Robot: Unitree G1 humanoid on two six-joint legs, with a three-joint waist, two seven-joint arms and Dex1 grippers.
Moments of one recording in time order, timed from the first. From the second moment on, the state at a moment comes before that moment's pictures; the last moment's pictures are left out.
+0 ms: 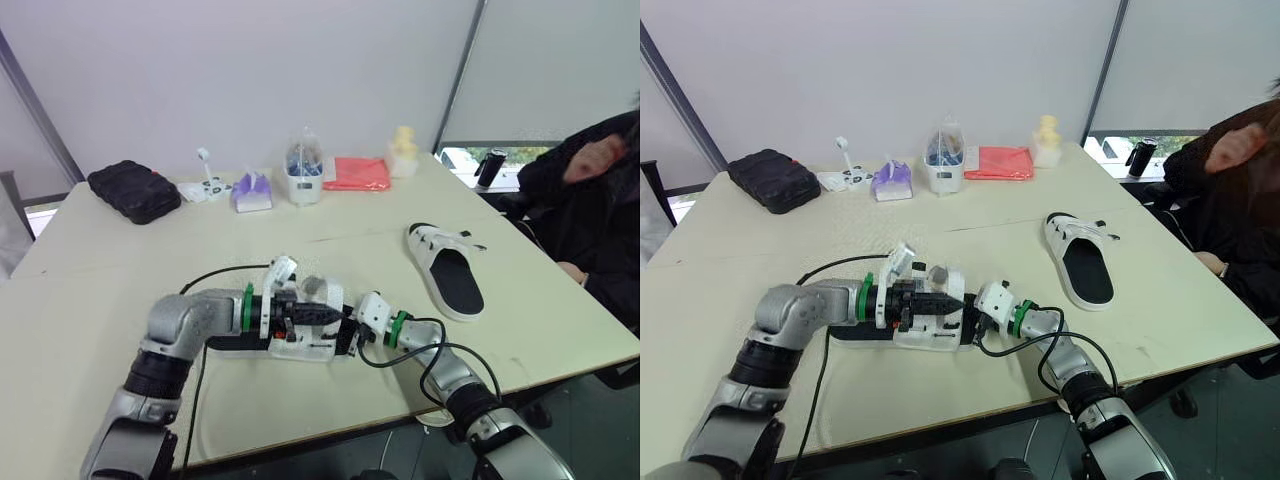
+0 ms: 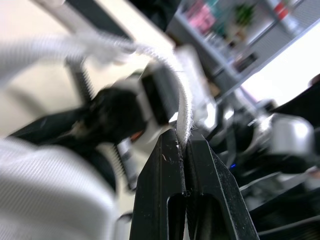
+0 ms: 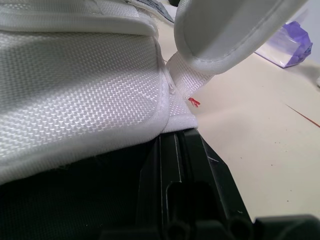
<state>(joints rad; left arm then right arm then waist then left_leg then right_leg) -0.63 0.37 -0.04 0.04 -0.76 1.19 -0.94 -0.50 -0.29 0.30 0.70 -0.04 -0.50 0.70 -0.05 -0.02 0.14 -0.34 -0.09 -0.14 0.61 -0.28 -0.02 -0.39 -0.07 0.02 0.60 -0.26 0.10</state>
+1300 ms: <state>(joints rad) -0.54 0.46 -0.22 0.01 -0.57 0.90 -0.98 -0.50 -0.29 0.30 0.70 -0.04 -0.50 0.70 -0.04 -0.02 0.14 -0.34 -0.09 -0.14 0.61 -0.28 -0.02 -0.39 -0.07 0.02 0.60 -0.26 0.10</state>
